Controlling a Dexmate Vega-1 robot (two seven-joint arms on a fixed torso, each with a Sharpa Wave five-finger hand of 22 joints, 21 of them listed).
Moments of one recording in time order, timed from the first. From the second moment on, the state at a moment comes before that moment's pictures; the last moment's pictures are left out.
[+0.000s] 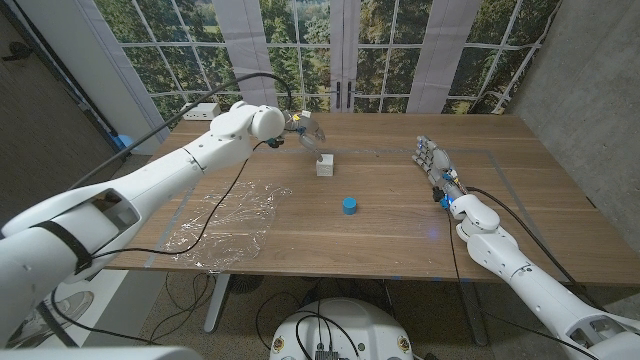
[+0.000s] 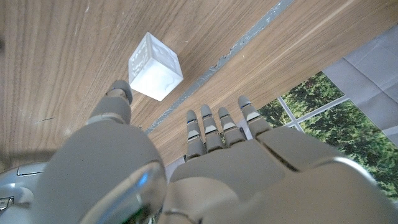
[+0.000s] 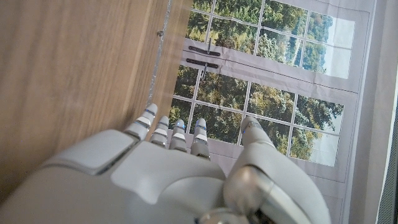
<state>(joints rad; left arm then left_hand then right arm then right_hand) 0.26 0.67 0.91 -1.60 0.69 0.19 -0.60 0.61 -0.10 0.48 -0.14 0.22 0.25 -0.01 0.28 0.19 0.21 -0.04 0.36 0.23 0.13 0.00 0.24 0.20 0.09 0.12 0.30 0.20 -0.91 -0.50 -0.34 -1.27 0.70 0.35 0.07 0.30 0.15 0.37 -0.08 0.18 0.15 -0.02 0.22 0.19 0.04 0.09 0.22 0.20 0.00 0.11 0.22 0.20 0.09 0.12 0.21 0.18</state>
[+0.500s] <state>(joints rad) 0.24 0.63 0.96 -1.55 0.73 0.20 -0.62 0.62 -0.09 0.46 -0.14 0.22 0.25 -0.01 0.28 0.19 0.21 -0.04 0.36 0.24 0.13 0.00 0.24 0.20 0.08 0.13 0.30 0.20 -0.91 -0.50 -0.34 -1.25 0.72 0.36 0.09 0.30 0.15 0.37 -0.08 0.18 0.16 -0.01 0.21 0.19 0.04 0.09 0.22 0.20 0.00 0.11 0.22 0.20 0.09 0.12 0.21 0.18</state>
